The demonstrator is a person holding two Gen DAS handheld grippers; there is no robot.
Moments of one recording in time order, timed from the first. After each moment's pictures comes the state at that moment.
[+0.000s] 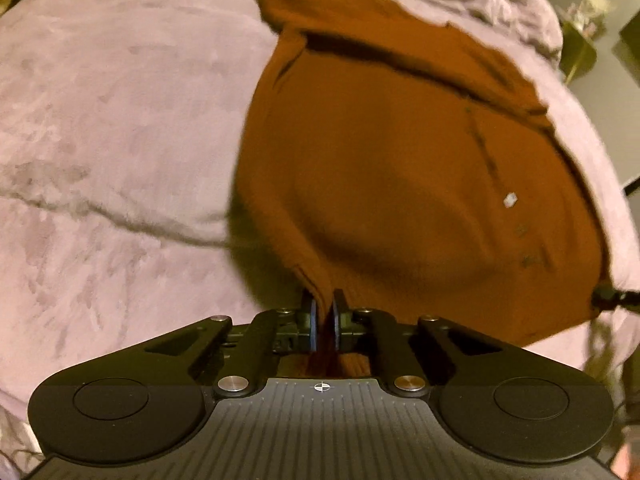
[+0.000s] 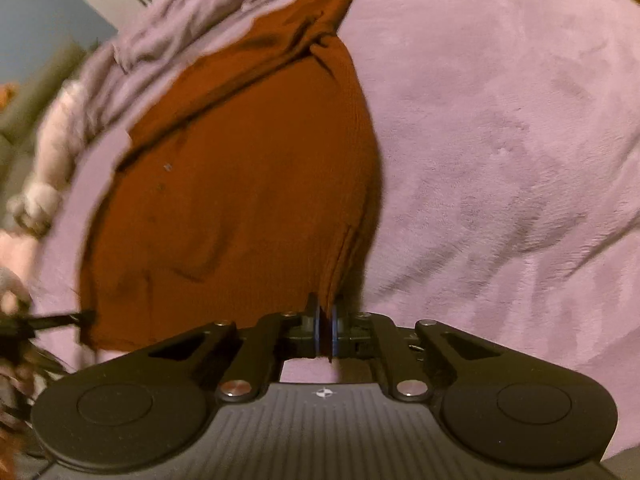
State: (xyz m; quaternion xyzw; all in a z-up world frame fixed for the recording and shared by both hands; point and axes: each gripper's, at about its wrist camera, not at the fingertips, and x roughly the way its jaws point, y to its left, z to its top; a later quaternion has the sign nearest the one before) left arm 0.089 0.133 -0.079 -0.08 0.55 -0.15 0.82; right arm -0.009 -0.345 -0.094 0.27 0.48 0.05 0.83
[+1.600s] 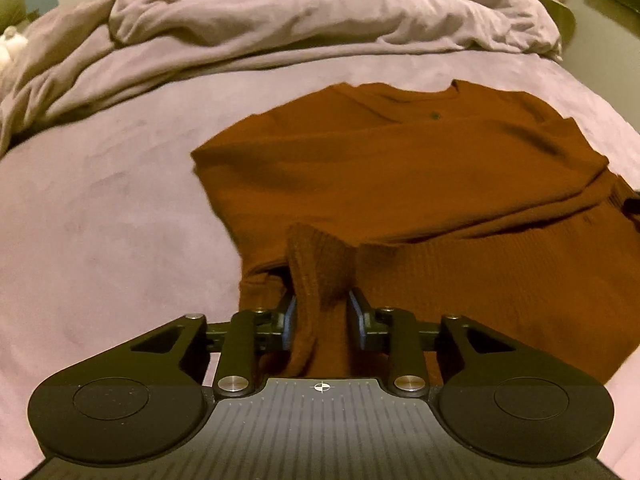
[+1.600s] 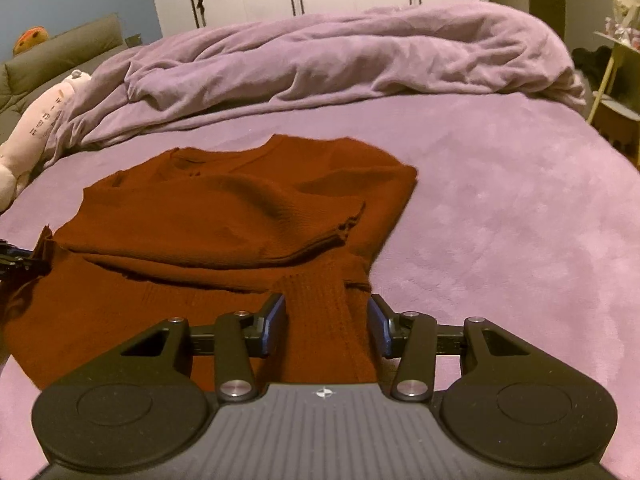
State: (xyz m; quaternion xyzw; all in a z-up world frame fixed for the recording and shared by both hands) left arm 0.262 0.069 -0.093 0.08 0.45 -0.16 0.87; right arm 0.186 -0.334 -0.084 0.04 0.38 0.04 0.92
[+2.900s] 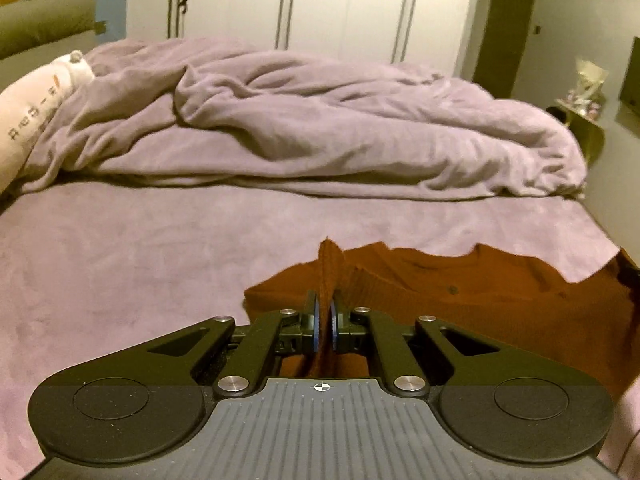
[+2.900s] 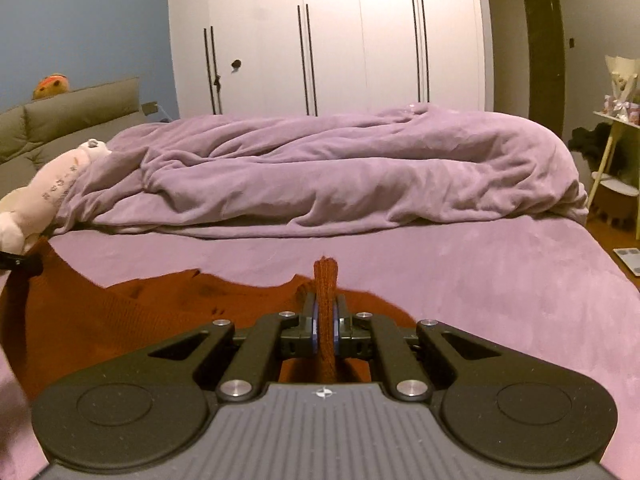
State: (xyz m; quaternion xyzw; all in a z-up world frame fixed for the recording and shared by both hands) left arm 0.303 0.085 0.003 -0.02 0.36 -0.10 0.93; right arm 0.230 -0.315 0.000 0.01 0.25 0.02 0.97
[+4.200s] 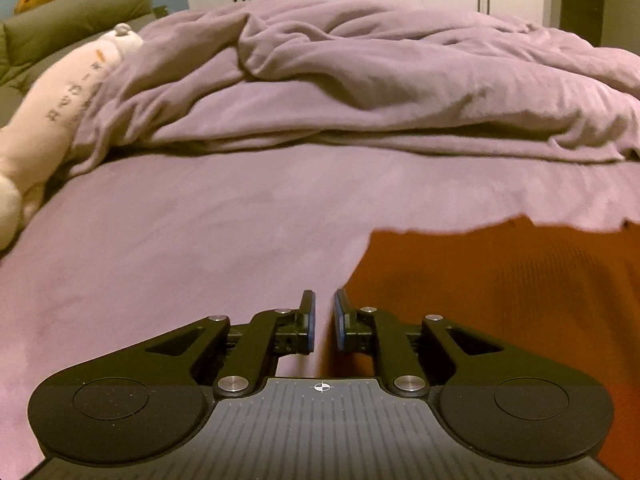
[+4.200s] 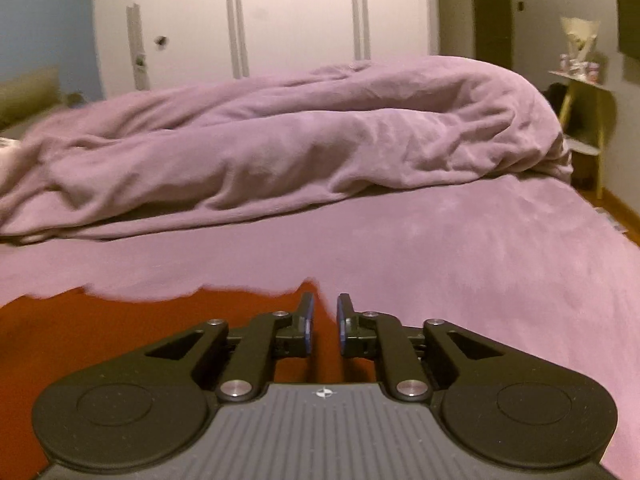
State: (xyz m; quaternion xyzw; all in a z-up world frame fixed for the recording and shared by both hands) left arm 0.366 0.094 -0.068 0.05 0.39 0.04 0.92; right arm 0.310 -0.335 -0.063 0.05 0.29 -0.04 0.96
